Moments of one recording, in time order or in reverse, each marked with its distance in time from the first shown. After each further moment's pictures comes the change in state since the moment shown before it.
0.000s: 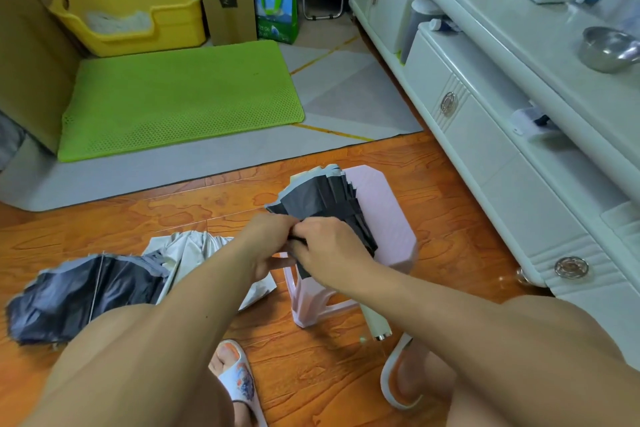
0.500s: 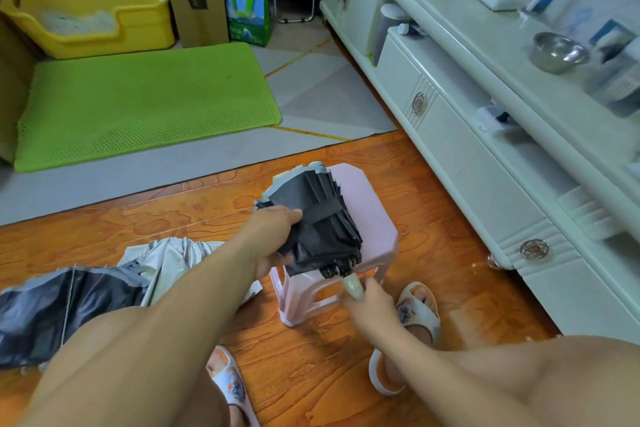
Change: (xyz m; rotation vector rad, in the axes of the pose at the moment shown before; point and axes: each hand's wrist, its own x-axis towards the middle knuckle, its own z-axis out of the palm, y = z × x) left_hand -0.009 0.007 0.016 0.014 -0.067 0.082; right_hand -0.112 0.065 0.055 0.366 -0.007 0.968
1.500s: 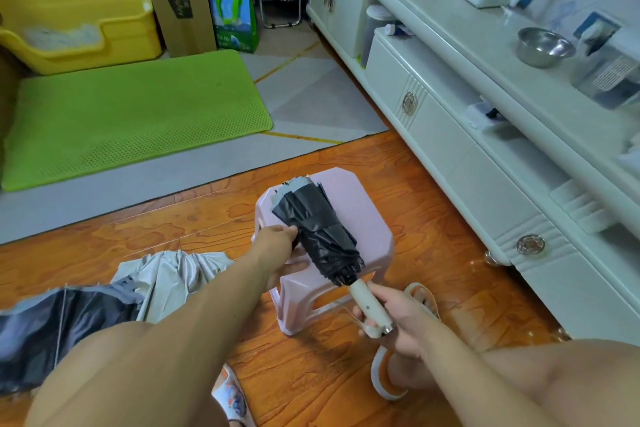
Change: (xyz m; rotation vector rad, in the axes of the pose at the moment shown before) left_hand 0.045 -0.032 0.016 -0.169 -0.031 -0.093; right_hand 0.011 0.019 -0.038 1.113 -0.587 0.312
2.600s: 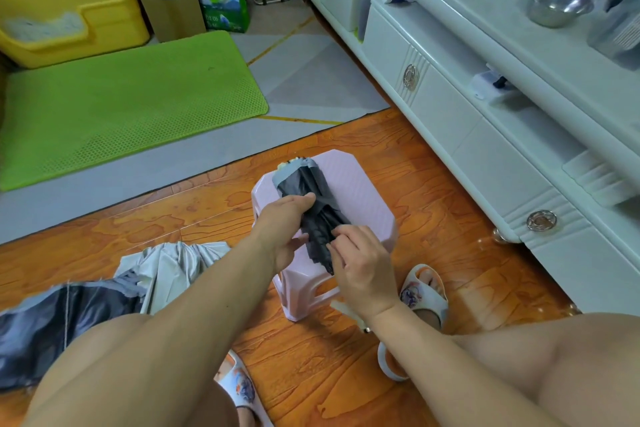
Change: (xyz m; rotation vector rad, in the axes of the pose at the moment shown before) left_hand -0.004 0.015 0.028 -0.072 -0.011 0.097; right_hand 0.035 -0.002 0.050 -1.456 0.657 -1.523
